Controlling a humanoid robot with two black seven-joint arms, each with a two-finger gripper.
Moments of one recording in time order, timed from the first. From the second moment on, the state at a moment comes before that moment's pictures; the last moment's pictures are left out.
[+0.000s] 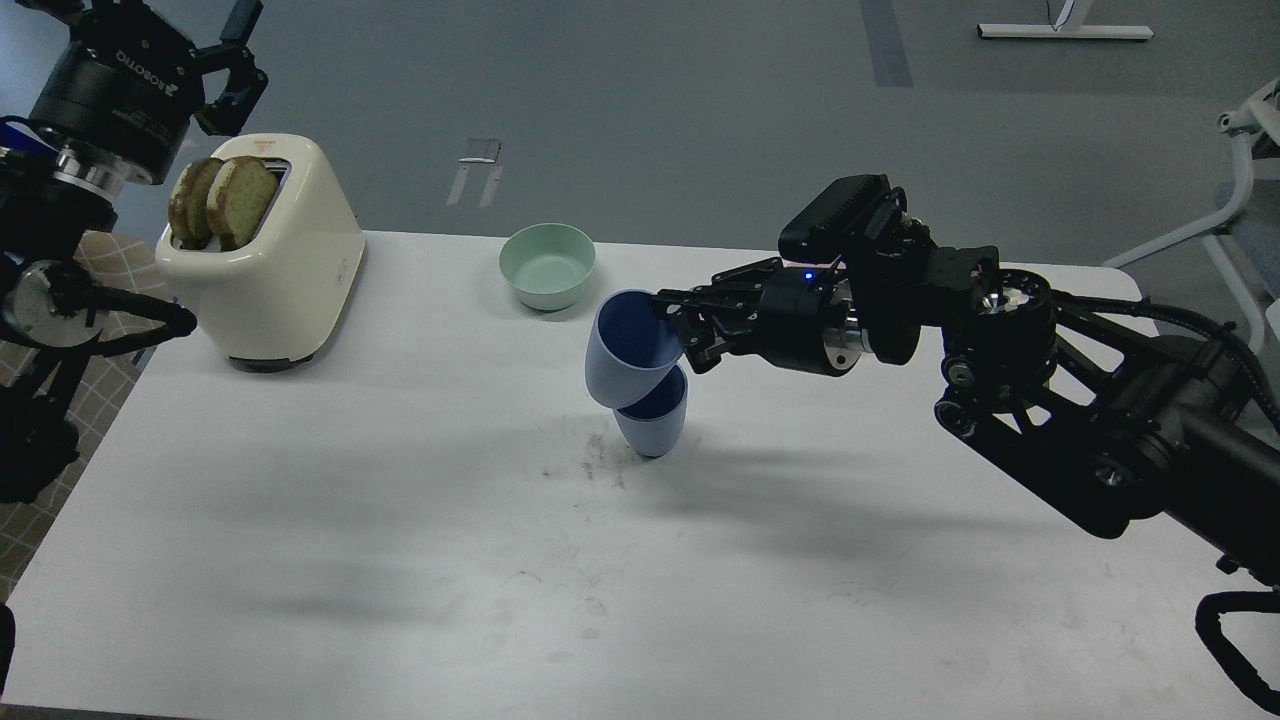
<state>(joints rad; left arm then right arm) -0.56 0.59 -1.27 -1.11 0.45 -0.34 -0.31 0.89 -0.28 0.61 1.34 -2.08 0.49 0.17</state>
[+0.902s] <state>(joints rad) -0.56 0.59 -1.27 -1.11 0.45 -0.34 -0.31 0.86 -0.32 0.62 1.35 -2.08 0.49 0.16</state>
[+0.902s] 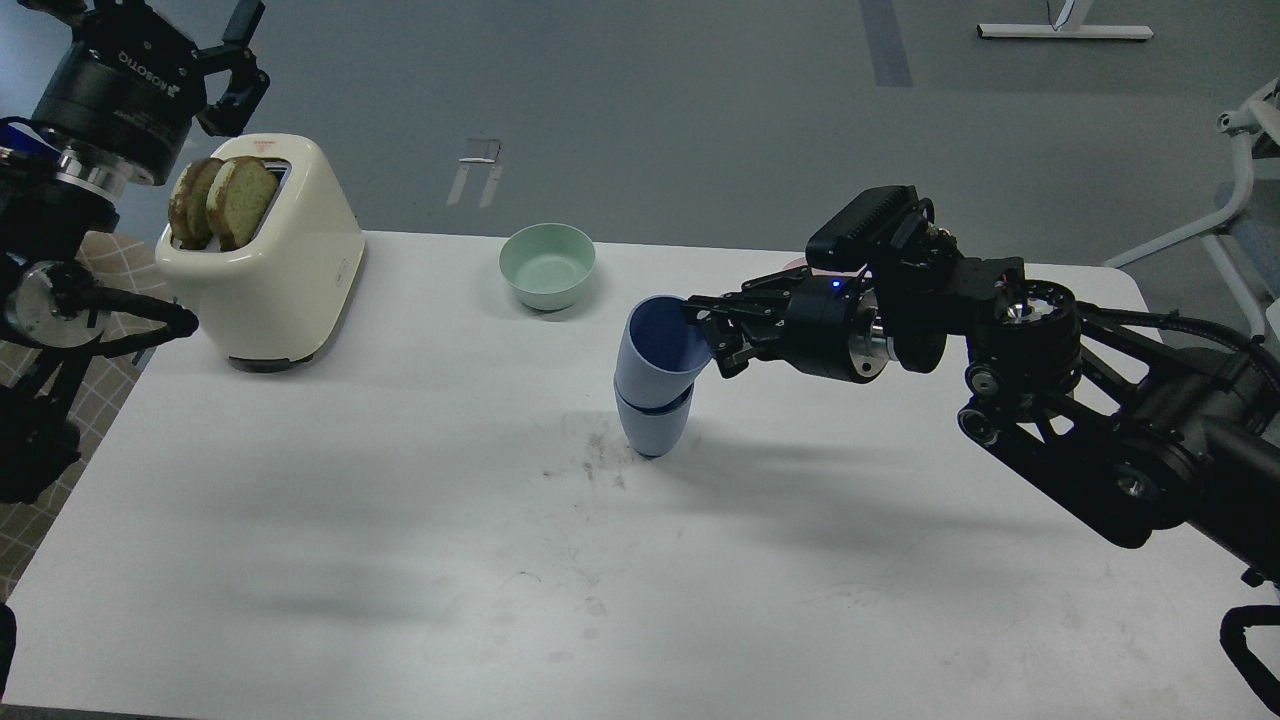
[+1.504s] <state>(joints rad) -0.55 0.59 -1.27 -1.11 0.45 -0.34 -0.31 0.83 -0.31 0.66 1.34 -2.07 0.49 0.16</state>
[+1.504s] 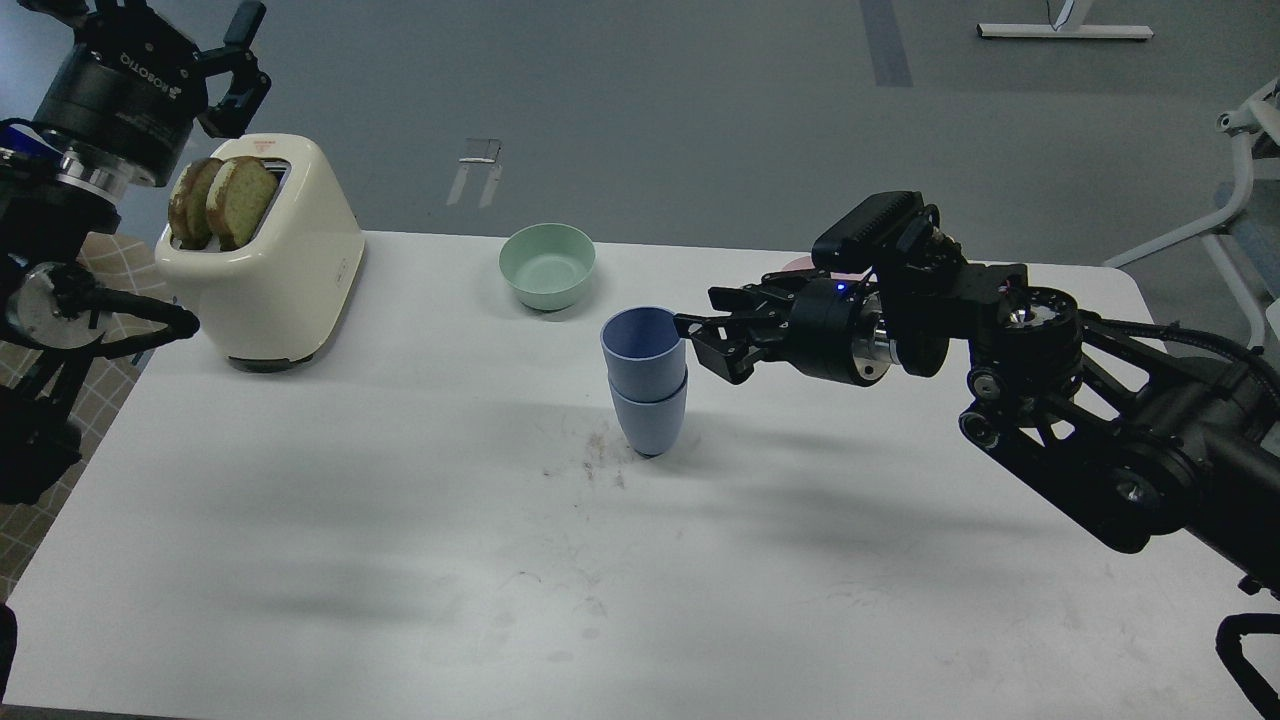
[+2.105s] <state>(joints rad) -0.55 0.57 -1.26 -1.11 0.45 -0.33 -0.31 0.81 -0.32 1.18 1.24 -1.56 0.49 0.16</state>
